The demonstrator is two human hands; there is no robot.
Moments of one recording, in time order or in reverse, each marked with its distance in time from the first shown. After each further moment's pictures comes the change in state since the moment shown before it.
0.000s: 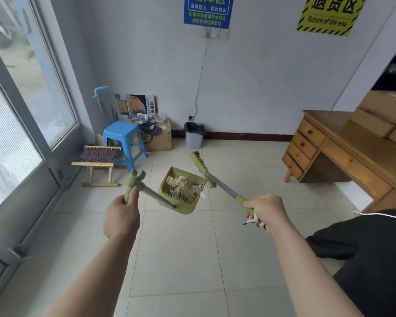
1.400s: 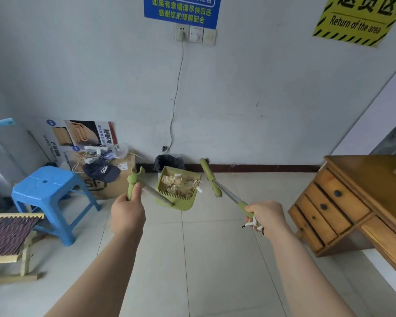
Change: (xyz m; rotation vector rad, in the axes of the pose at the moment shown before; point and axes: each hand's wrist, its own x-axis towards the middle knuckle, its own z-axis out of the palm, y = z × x) left_hand 0.455 0.308 0.547 -0.077 -0.078 -0.065; right_hand 0.689 -0.280 0.045 0.076 0.123 0.123
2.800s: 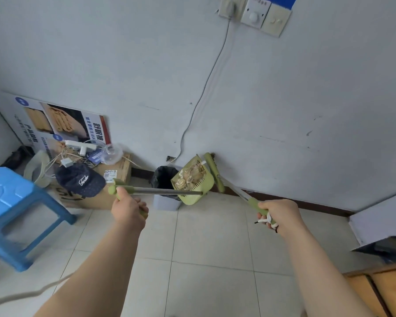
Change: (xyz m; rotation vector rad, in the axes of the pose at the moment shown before) left_hand 0.365 0.113 0.260 -0.893 0.077 -0.758; right_hand 0.388 -0.246 0.185 -0.196 -0.050 0.075
